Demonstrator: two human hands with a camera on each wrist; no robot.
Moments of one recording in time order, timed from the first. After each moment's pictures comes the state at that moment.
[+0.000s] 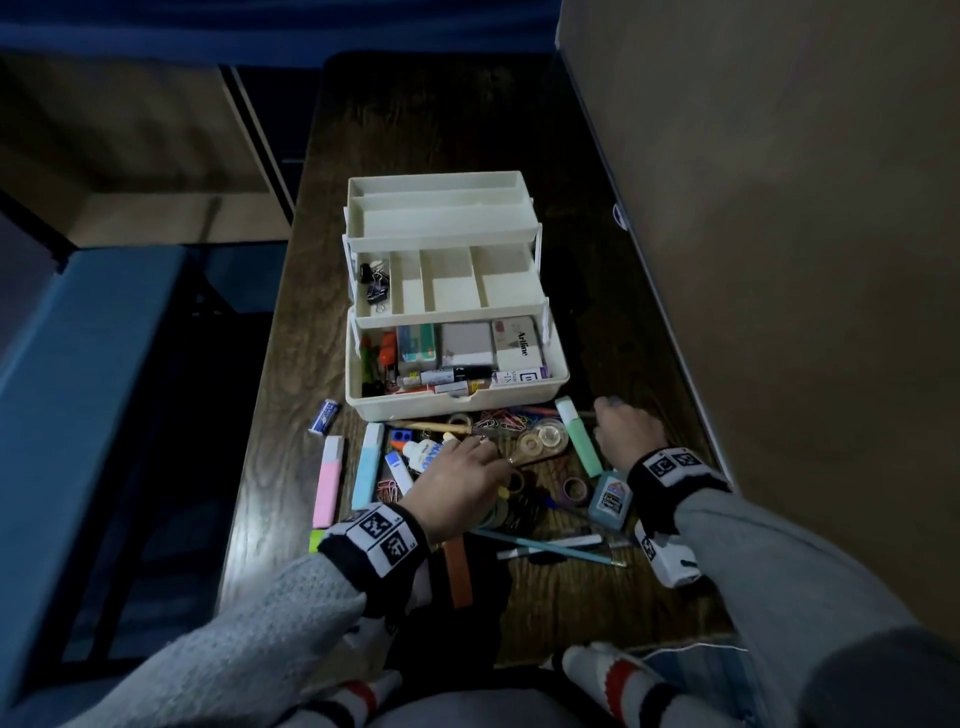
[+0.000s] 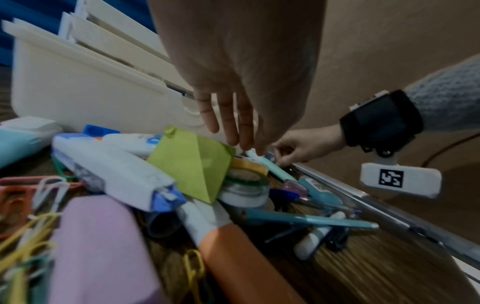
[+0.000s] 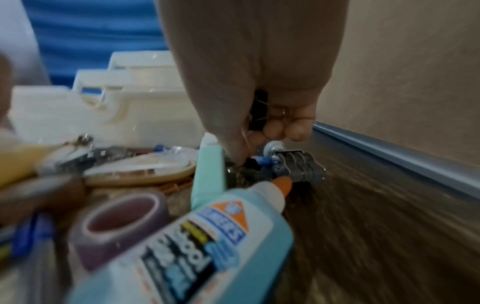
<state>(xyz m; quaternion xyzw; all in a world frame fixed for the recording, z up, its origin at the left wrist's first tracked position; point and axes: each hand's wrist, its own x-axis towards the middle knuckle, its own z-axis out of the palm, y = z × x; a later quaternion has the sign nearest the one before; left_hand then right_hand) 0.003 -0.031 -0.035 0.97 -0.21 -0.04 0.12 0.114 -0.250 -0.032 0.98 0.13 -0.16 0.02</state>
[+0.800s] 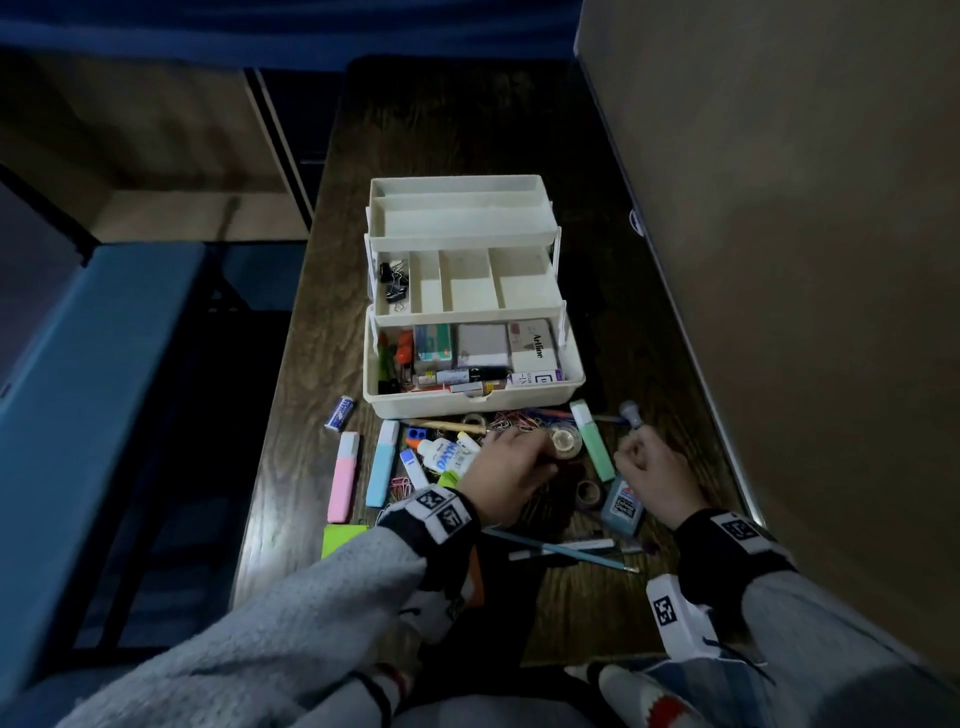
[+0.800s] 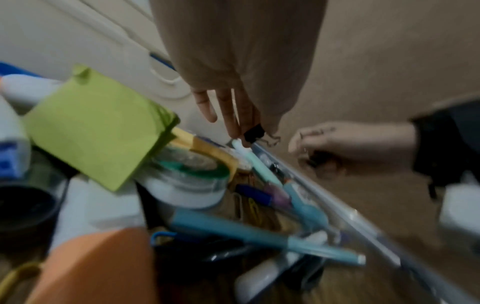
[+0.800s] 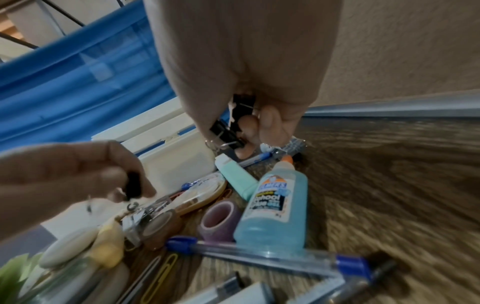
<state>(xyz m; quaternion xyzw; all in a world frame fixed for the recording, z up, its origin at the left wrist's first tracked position) 0.022 -0.062 -0.037 0.94 -0.14 -0.05 0.30 0.065 -0.274 -0.021 0.93 0.01 -0.17 -0.33</state>
